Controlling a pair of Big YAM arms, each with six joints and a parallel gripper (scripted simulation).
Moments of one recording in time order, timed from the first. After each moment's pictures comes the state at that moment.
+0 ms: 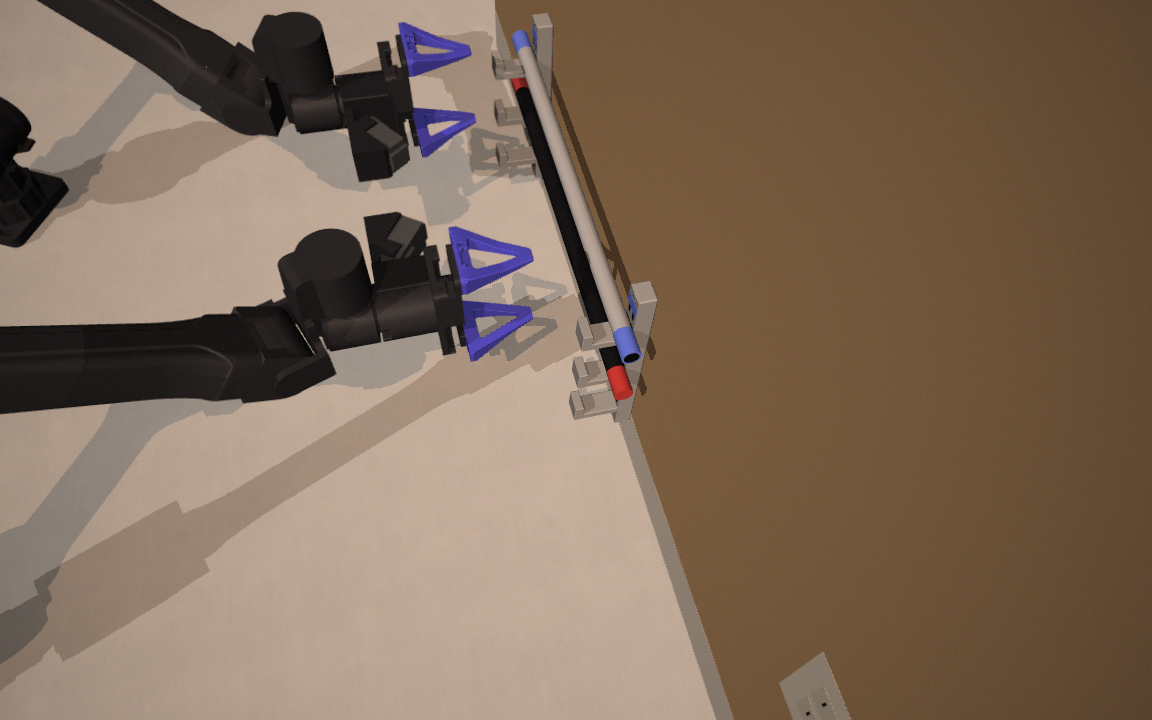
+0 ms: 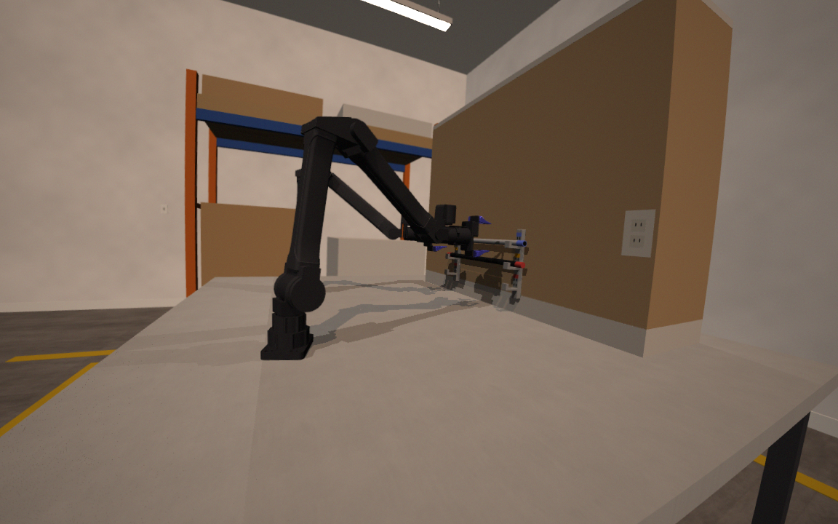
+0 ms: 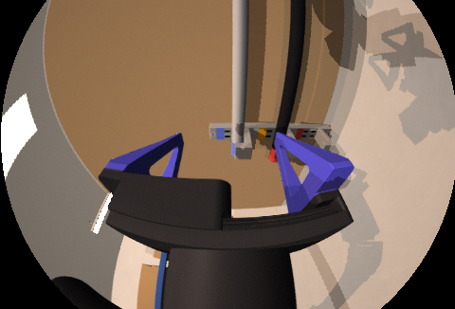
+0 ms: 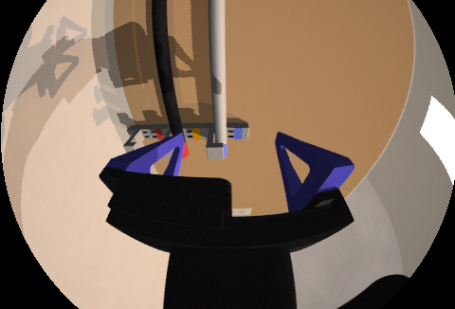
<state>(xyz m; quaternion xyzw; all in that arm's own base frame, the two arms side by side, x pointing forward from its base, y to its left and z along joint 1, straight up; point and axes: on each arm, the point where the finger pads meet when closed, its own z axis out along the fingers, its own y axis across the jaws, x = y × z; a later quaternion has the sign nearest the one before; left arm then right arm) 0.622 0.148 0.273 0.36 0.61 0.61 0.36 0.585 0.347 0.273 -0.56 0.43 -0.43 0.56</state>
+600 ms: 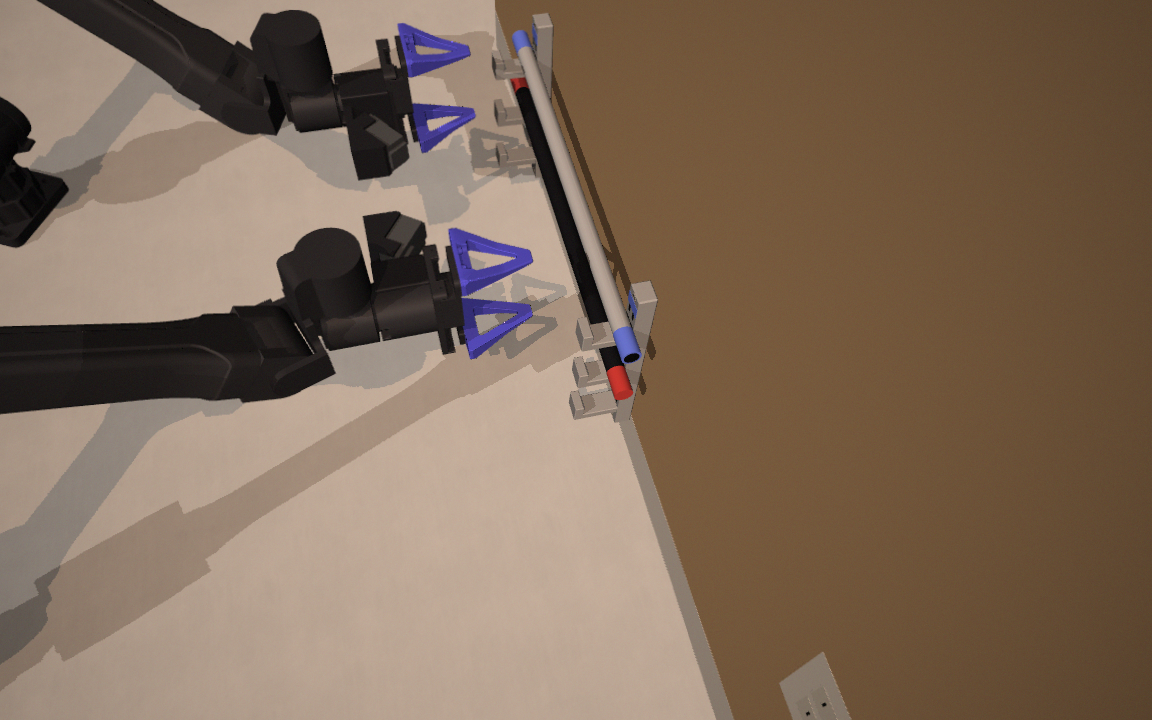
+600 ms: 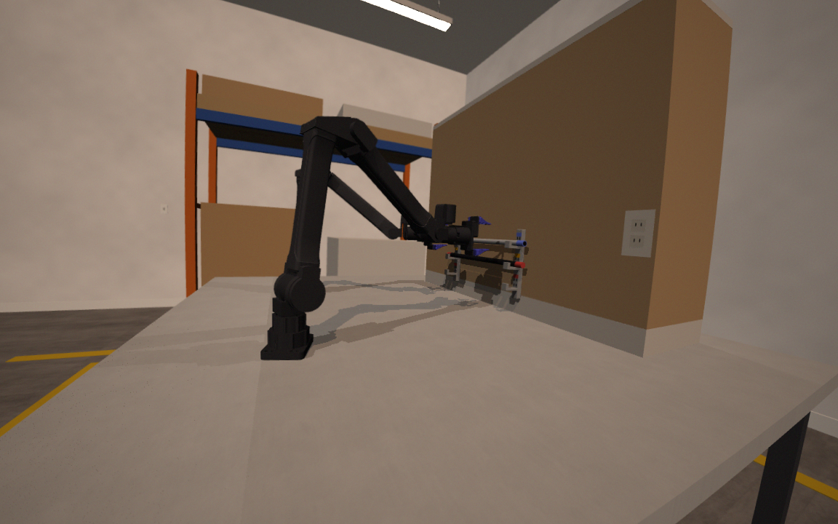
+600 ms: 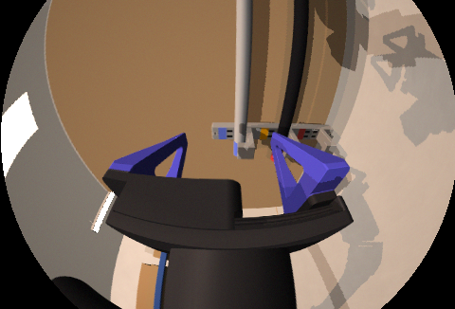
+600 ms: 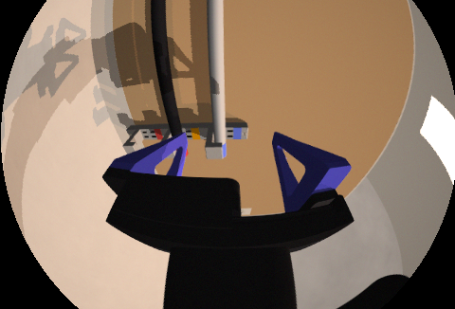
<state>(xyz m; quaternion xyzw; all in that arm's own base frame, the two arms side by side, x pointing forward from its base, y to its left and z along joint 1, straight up) 0.622 0.147 0.276 0.35 0.61 0.61 0.36 0.585 0.347 0.275 -0.56 0.43 -0.43 0.57</state>
